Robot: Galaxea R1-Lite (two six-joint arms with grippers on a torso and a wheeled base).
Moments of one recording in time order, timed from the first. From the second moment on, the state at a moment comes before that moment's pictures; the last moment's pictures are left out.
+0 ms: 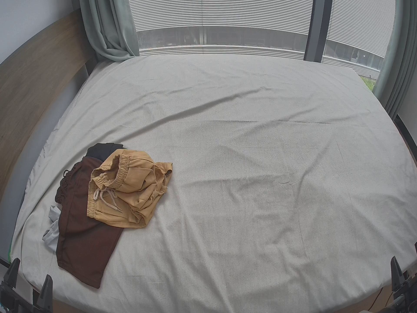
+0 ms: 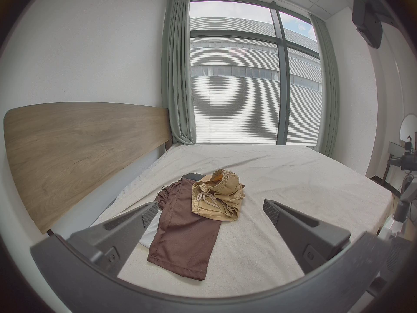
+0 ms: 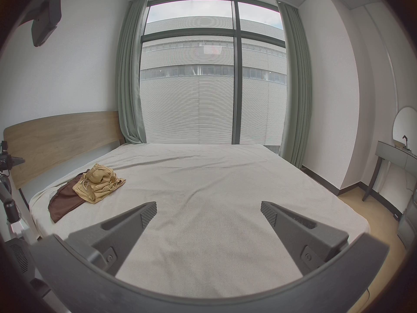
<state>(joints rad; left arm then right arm) 0.00 0.02 -0.02 0.00 0.00 0.00 -0.02 0.02 -0.02 0.00 -0.02 -0.02</state>
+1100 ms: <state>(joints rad) 0.00 0.02 -0.03 -0.13 -0.02 0.00 -0.02 0.02 -0.02 0.00 -0.02 -0.01</state>
